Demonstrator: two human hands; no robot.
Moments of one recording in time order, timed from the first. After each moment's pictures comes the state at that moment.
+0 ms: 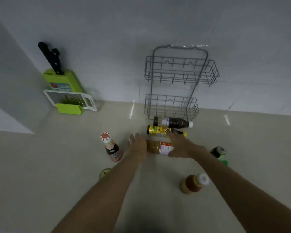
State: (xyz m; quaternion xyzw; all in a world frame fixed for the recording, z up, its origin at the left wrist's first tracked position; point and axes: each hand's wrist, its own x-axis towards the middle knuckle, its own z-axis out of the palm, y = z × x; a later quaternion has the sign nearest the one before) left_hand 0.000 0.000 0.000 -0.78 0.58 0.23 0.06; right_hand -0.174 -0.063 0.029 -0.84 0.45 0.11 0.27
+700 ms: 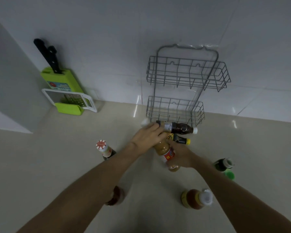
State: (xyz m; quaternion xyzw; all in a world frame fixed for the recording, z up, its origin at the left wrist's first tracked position) left_hand 0.006 -0.047 0.045 -0.47 0.88 -0.11 -0.01; right_hand -0.176 -0.084 0.001 -0.80 0.43 0.04 0.42
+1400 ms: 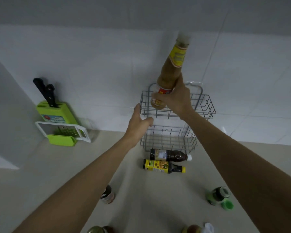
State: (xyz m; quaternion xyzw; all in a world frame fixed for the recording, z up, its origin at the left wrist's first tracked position) left_hand 0.025 -0.125 0.146 -0.62 0.42 0.45 -0.49; right_hand -0.094 -0.205 0.211 -0.70 0.47 -0.45 0.29
